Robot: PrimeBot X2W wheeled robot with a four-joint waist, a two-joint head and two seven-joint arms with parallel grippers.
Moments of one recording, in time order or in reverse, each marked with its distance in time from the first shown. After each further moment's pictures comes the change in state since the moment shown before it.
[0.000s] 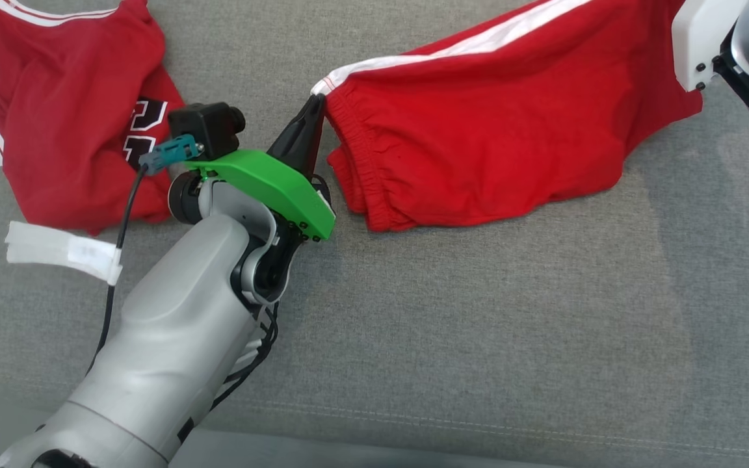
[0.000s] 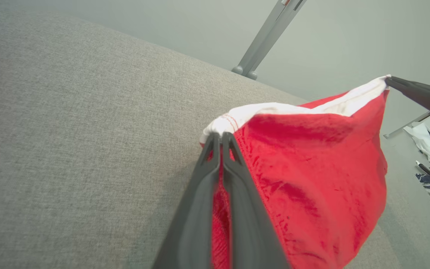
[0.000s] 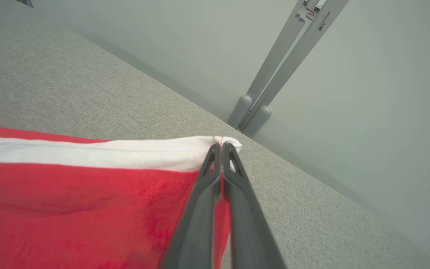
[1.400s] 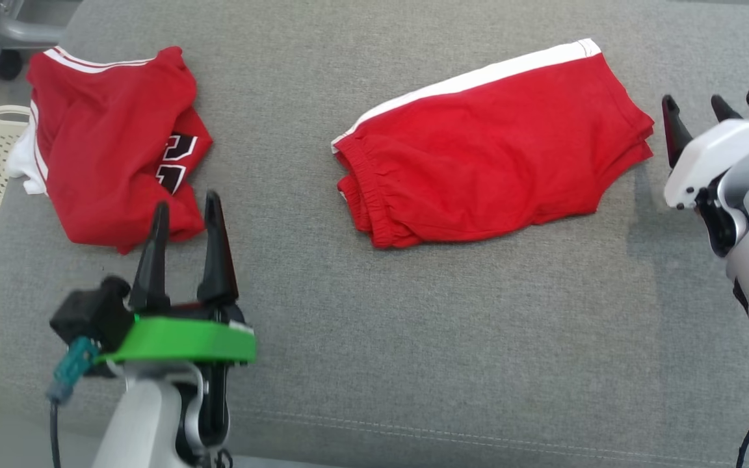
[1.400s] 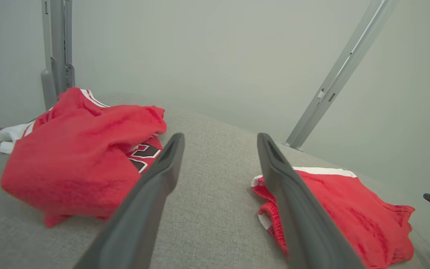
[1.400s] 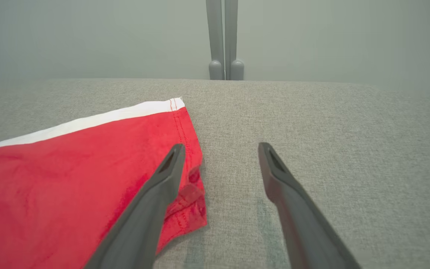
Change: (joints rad) left arm 0.580 -0.070 0.580 -0.474 0.537 0.039 -0.076; right arm 0.194 0.156 -0.242 0.440 0.161 0.000 -0.346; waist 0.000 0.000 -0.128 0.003
